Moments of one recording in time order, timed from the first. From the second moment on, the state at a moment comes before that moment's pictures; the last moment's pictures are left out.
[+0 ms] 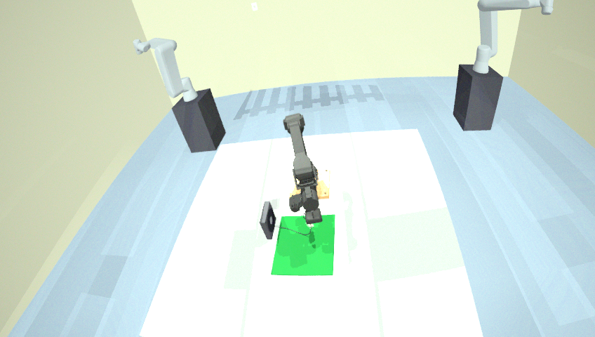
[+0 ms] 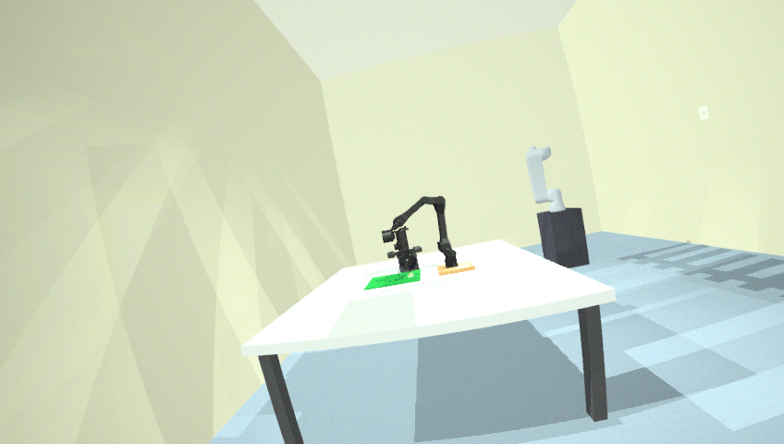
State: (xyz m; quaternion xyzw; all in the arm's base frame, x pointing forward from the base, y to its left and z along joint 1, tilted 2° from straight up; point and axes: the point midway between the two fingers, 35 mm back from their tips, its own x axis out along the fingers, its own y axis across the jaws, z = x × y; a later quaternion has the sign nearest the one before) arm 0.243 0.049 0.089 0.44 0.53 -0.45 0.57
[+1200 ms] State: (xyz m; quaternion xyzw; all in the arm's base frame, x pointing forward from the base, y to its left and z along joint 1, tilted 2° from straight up) arm 0.236 0.020 0.088 0.67 0.22 -0.66 0.25
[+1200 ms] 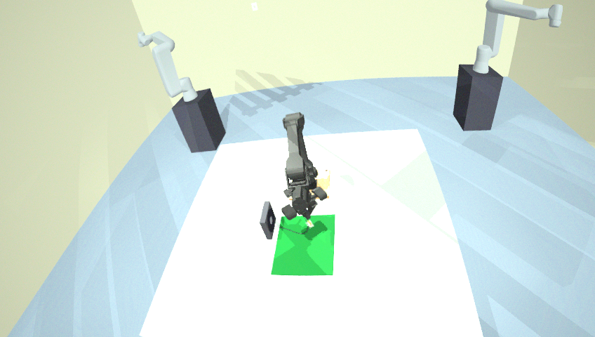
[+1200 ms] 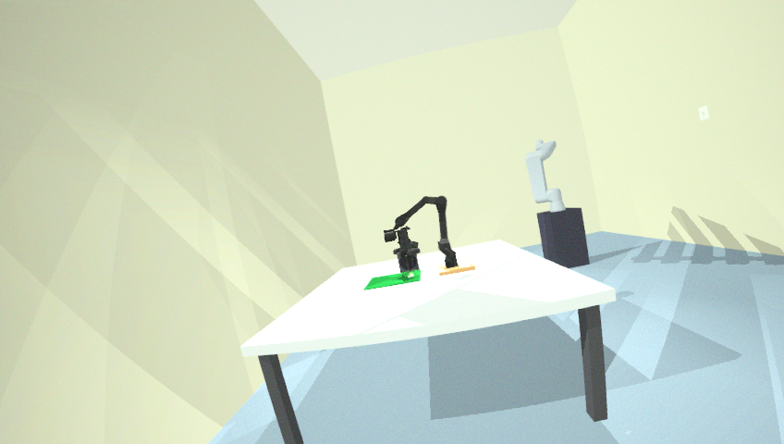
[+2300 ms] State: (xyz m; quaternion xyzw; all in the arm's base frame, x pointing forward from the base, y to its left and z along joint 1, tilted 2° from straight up) arm 0.244 0.025 0.076 0.68 0.21 -0.66 0.24
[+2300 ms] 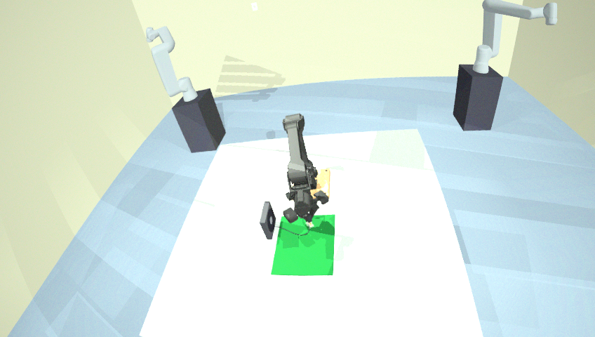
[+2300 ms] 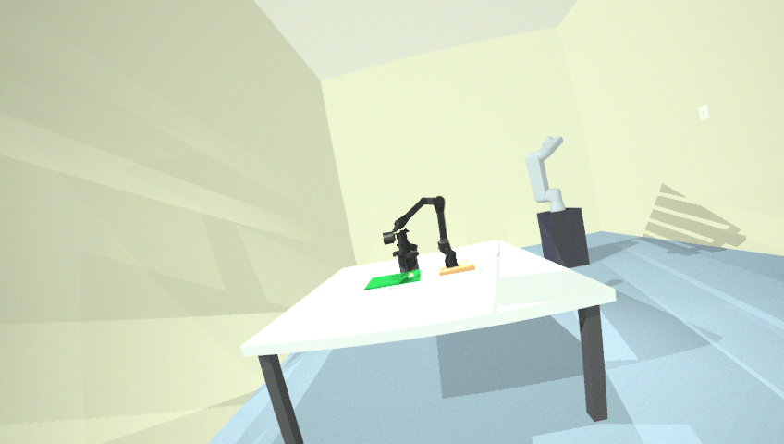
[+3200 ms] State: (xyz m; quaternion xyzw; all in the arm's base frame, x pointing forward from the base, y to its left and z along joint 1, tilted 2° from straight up) arm 0.242 0.025 0.068 0.67 0.22 -0.66 0.25
